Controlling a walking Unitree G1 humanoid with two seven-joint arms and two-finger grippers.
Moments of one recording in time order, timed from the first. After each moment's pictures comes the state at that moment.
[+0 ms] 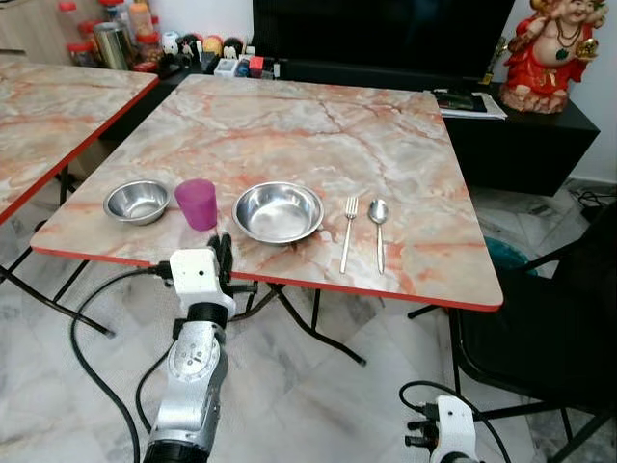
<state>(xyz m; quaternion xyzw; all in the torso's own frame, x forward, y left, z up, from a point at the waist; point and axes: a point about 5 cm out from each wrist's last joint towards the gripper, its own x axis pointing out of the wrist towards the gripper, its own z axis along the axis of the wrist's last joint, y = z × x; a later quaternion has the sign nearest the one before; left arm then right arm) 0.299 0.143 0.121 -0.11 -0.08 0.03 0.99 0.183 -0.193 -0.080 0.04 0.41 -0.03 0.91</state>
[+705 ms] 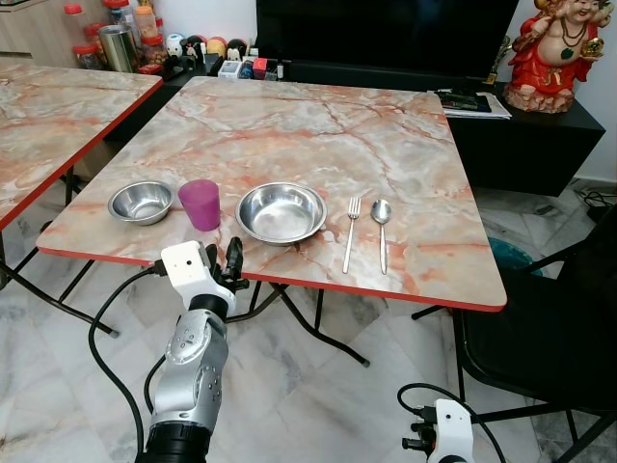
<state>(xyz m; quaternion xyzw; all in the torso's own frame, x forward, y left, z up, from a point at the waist) 0.312 0.145 0.126 -0.17 -0.05 0.00 0.98 0.180 -0.190 -0.082 0.05 0.42 -0.04 0.91</state>
